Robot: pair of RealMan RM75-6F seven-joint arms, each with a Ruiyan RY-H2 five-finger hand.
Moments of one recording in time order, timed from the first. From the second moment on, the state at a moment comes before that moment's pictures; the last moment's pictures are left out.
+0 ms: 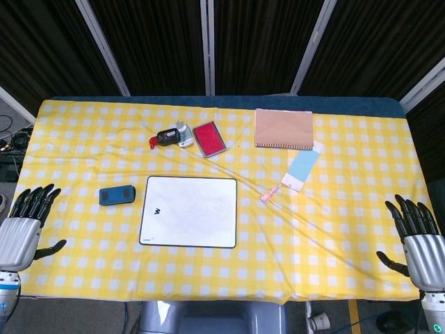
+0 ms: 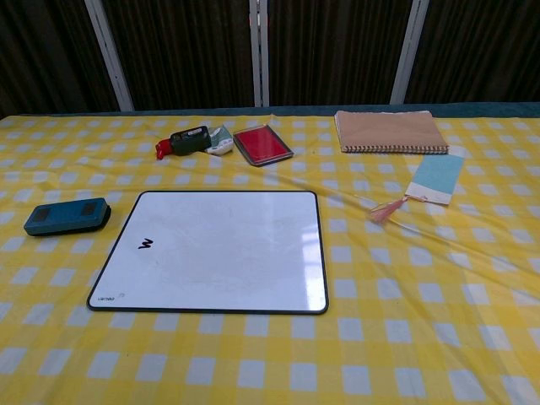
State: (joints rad) left arm -0.13 -1.05 -0.02 -1.82 1.53 1.46 0.20; right arm 0.03 -1.04 0.05 -1.68 -1.61 1.59 -0.07
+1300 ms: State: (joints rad) left arm -0.61 -1.41 -0.14 -1.25 1.17 0.81 0.26; right arm 0.07 -1.09 0.08 -1.63 -1.49 1.49 -0.13
